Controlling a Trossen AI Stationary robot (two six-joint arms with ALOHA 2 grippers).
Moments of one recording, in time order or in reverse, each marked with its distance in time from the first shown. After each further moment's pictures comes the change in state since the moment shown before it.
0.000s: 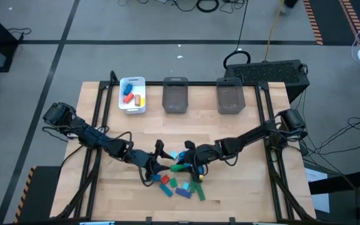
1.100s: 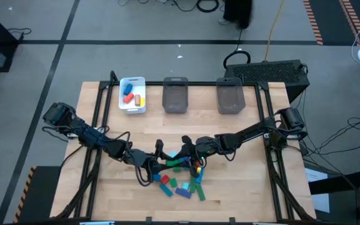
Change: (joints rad) left arm -0.010 0.000 0.002 0.093 -0.028 -0.014; right arm -0.051 -0.001 0.002 0.132 -0.066 0.024
